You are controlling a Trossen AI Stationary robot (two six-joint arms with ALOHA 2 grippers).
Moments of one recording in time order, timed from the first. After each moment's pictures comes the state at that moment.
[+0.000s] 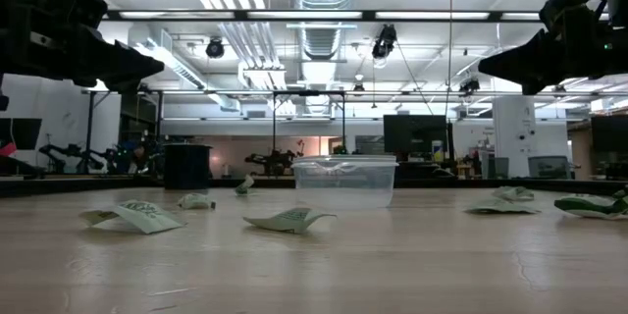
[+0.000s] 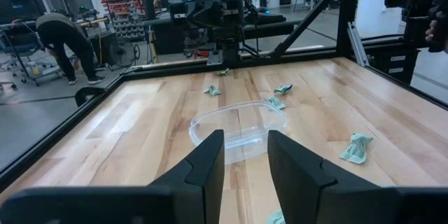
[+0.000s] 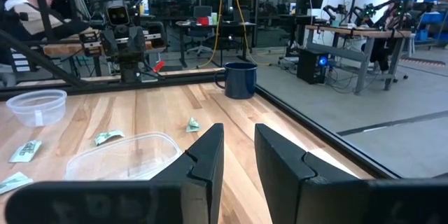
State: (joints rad) left arm 0.10 0.17 0.01 0.05 0.10 0.11; right arm -0.33 0.01 0.02 -0.01 -0.02 0.02
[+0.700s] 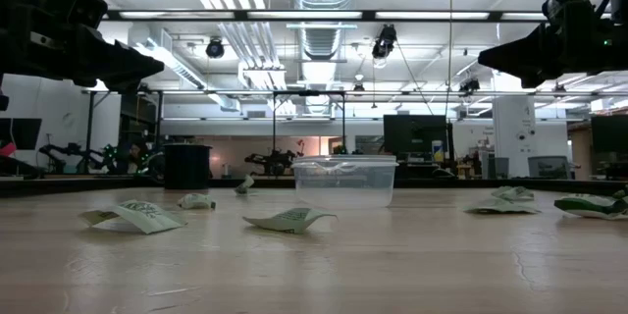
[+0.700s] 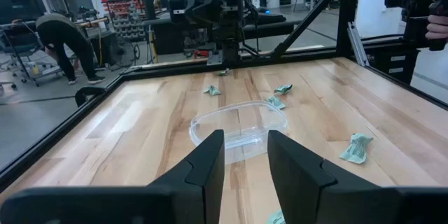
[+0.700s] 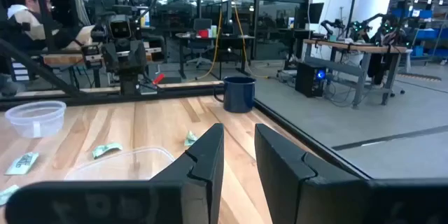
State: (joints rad) left arm 0.10 0.17 0.01 0.05 0.10 0.11; right arm -0.33 0.01 0.02 0.05 -0.02 0.00
